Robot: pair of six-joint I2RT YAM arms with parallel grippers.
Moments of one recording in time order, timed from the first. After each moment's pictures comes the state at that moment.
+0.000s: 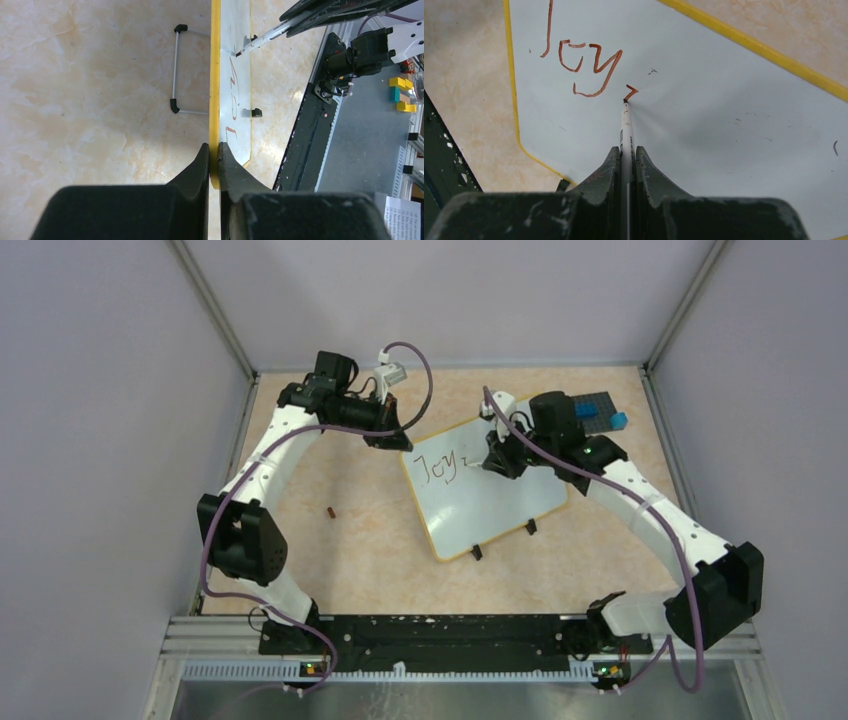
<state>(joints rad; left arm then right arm) -0.26 1.67 1.60 -0.87 0.93 0.26 0.52 1.31 1.19 -0.51 -0.37 -0.27</state>
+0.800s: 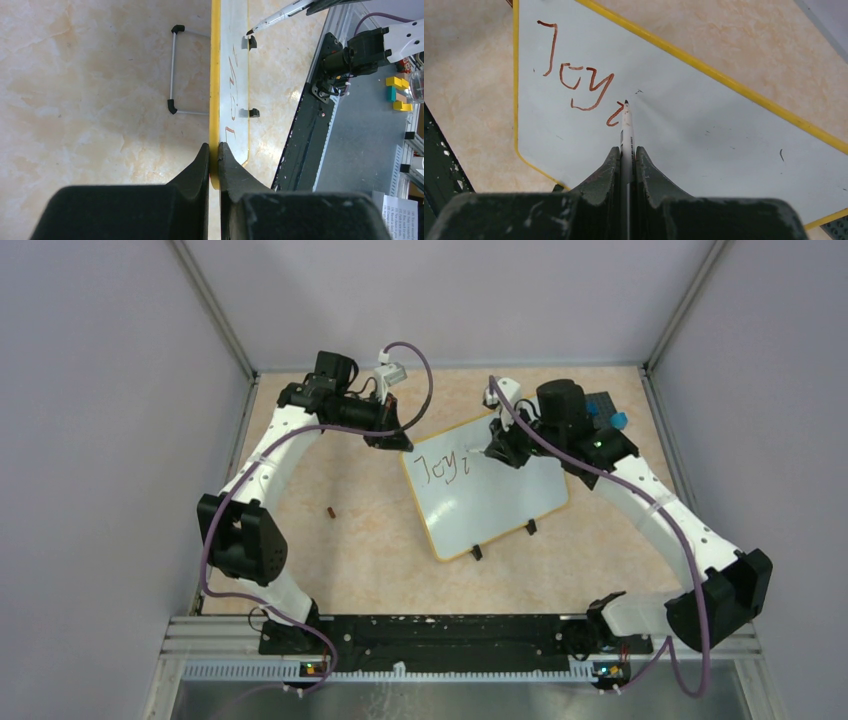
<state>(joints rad) -0.26 1.67 1.60 -0.87 0.94 0.26 0.52 1.30 1.28 -0.56 -0.36 -0.30</state>
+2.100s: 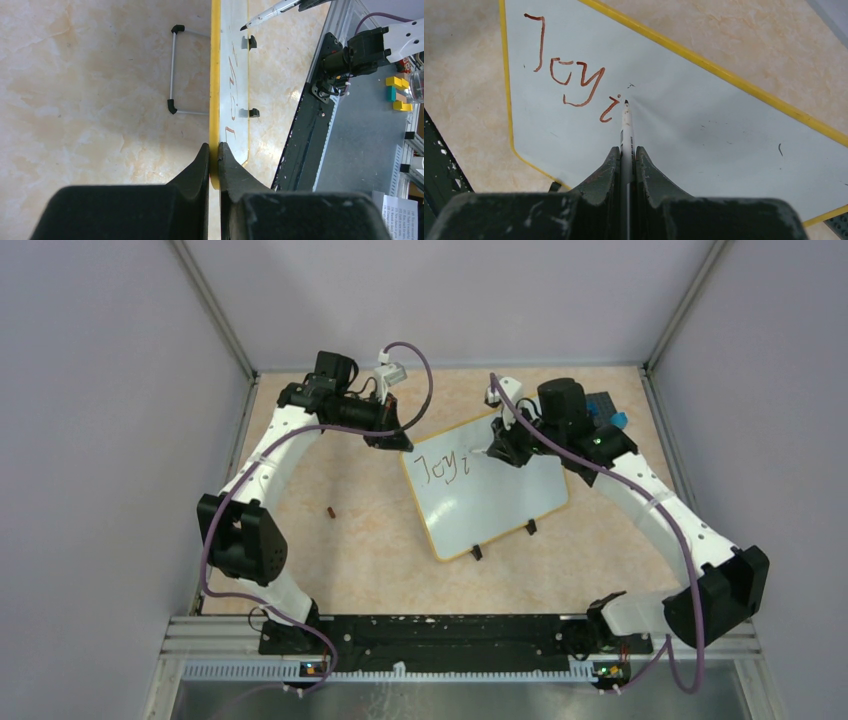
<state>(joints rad) -0.26 1.67 1.60 -0.87 0.94 0.26 0.49 1.31 1.28 -0.57 -0.37 -0.30</state>
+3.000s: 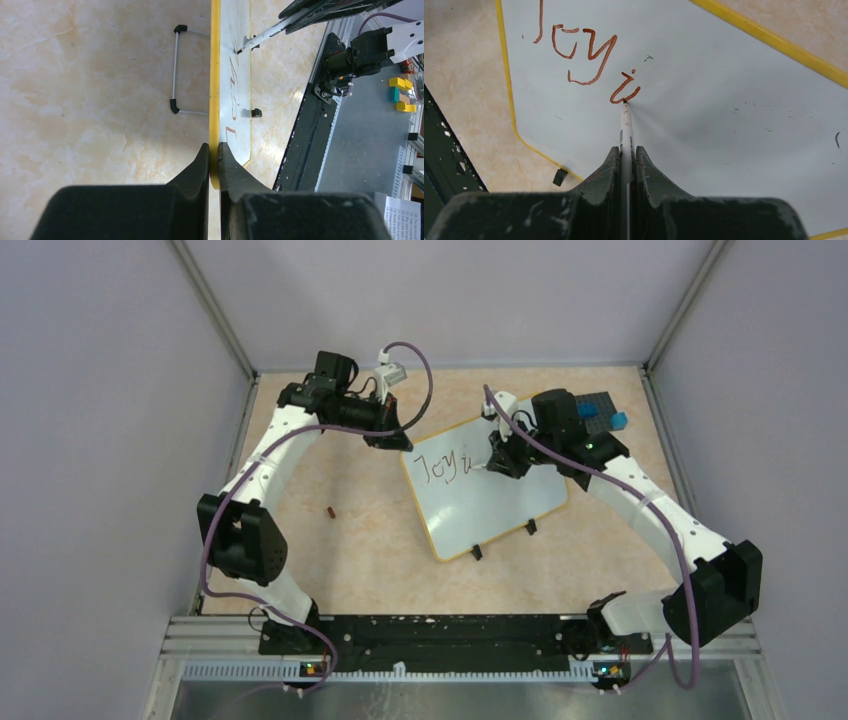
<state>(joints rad) -0.26 1.67 1.60 -0.86 0.93 0.26 0.49 1.32 1.21 -0.57 -0.39 -0.30</state>
